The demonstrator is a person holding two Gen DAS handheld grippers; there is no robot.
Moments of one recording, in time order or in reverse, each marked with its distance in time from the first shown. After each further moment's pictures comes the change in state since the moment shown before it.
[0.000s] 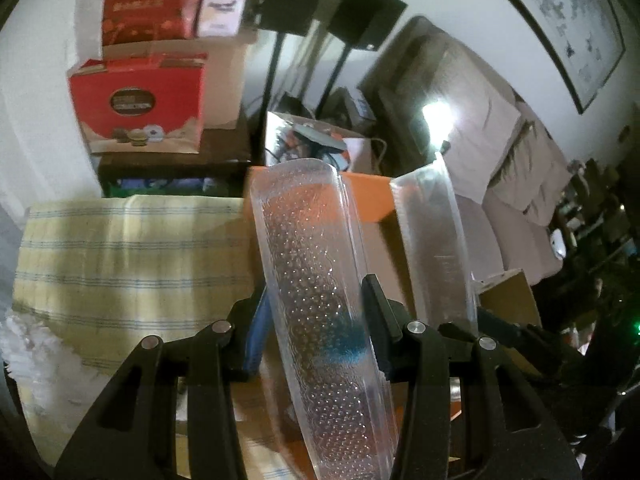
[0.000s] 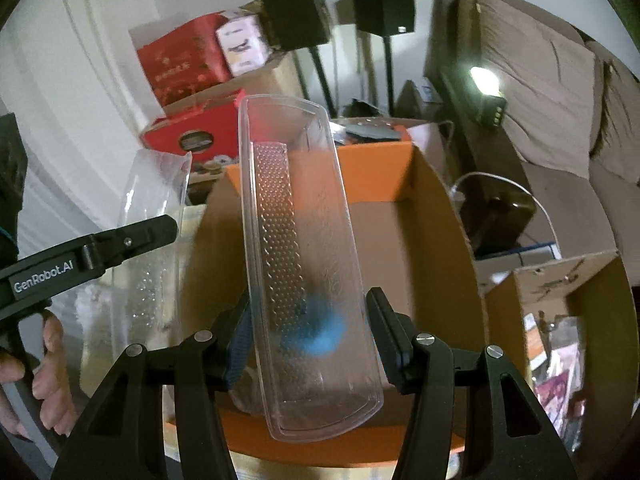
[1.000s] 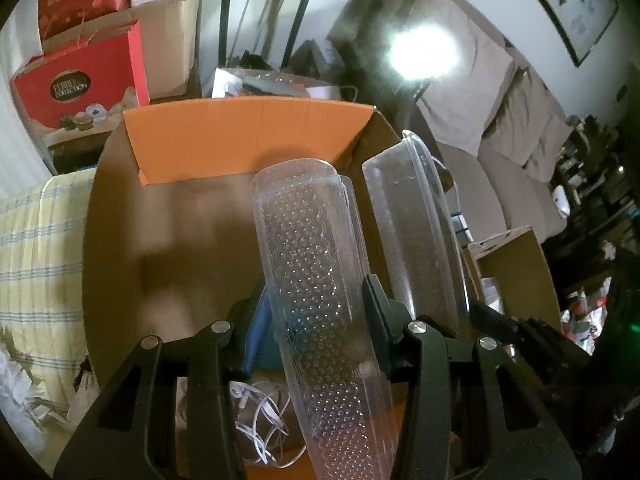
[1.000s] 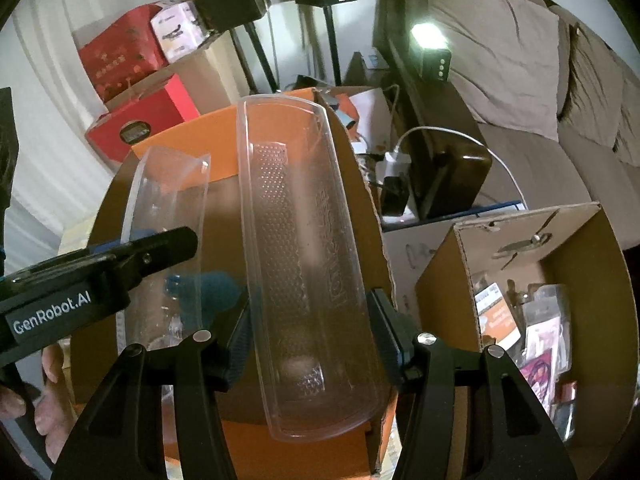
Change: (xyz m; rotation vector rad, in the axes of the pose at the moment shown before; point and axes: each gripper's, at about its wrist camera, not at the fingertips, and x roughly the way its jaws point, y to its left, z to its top) left arm 0.086 -0.075 -0.029 0.085 0.127 0.003; right arm 0.032 -0.072 -0.026 0.078 0.053 -0.106
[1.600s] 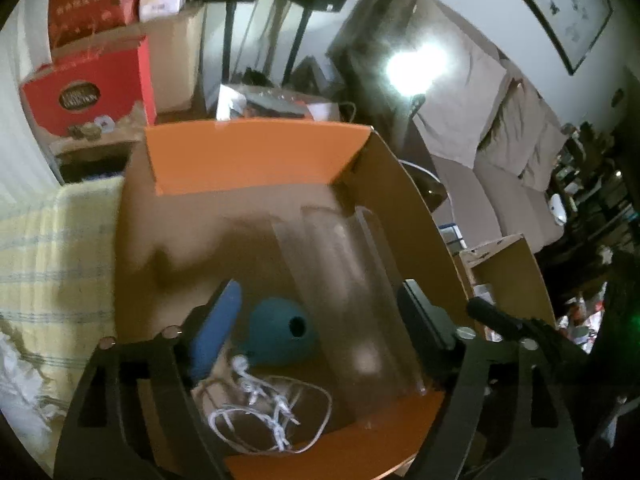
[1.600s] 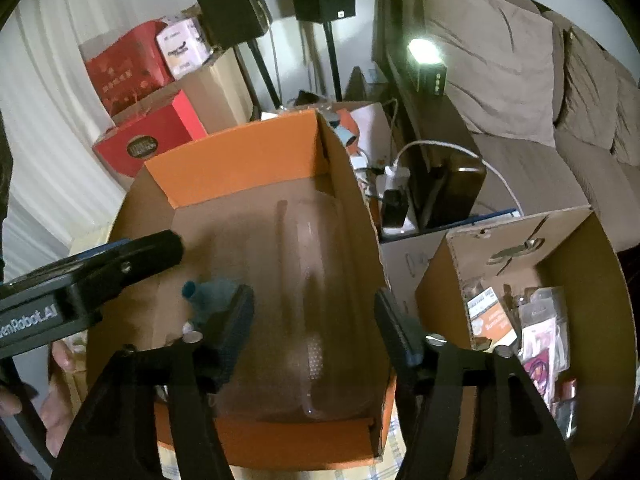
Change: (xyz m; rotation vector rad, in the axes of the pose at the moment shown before) left arm -0.031 0.011 -0.001 0.005 -0.066 0.000; right arm -0.023 0.001 0.001 0.008 -0.056 0.014
